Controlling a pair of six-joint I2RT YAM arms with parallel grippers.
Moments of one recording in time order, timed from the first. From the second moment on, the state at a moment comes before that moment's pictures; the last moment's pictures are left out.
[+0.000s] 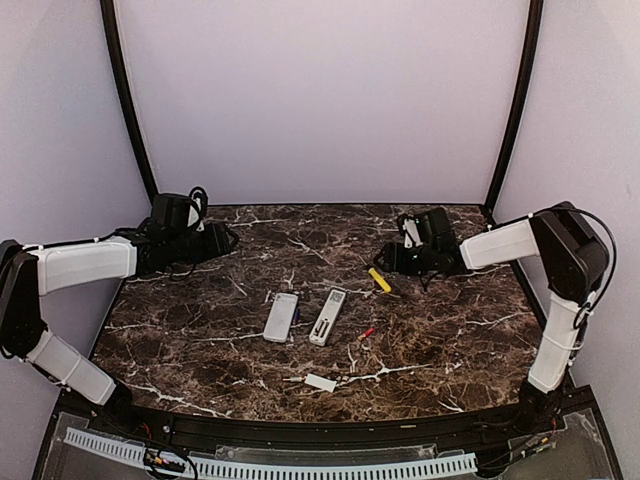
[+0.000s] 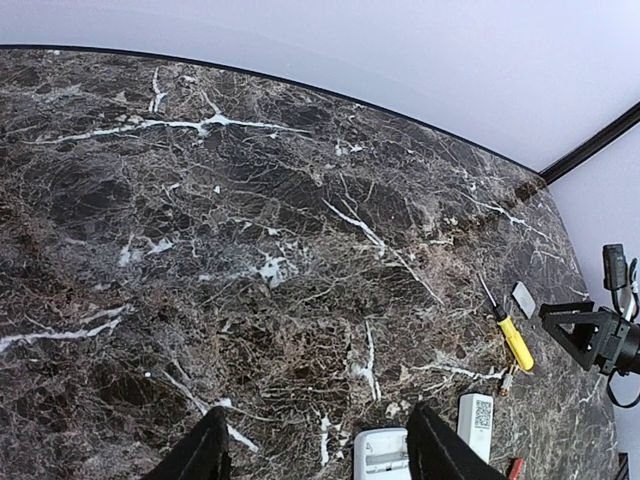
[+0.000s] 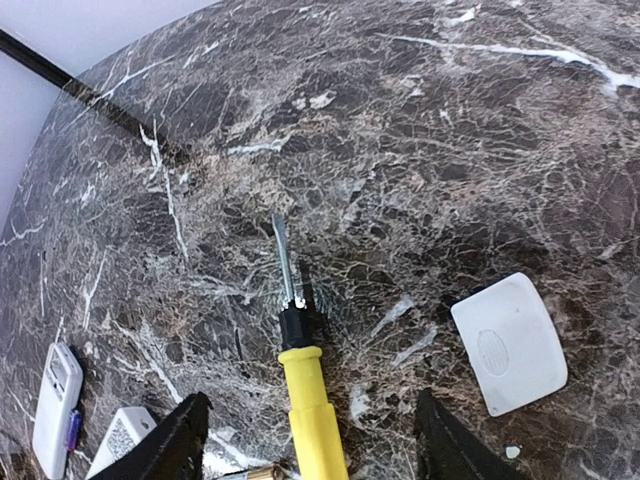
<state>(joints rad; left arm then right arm) -0.39 1.43 0.88 -0.02 0.06 -0.53 0.48 1.87 1.03 0.13 -0.19 0.45</state>
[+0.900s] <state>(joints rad) 0.22 1.22 0.57 0.30 0.14 -0.43 -0.07 1.34 0.77 0.12 -0.15 0.29</state>
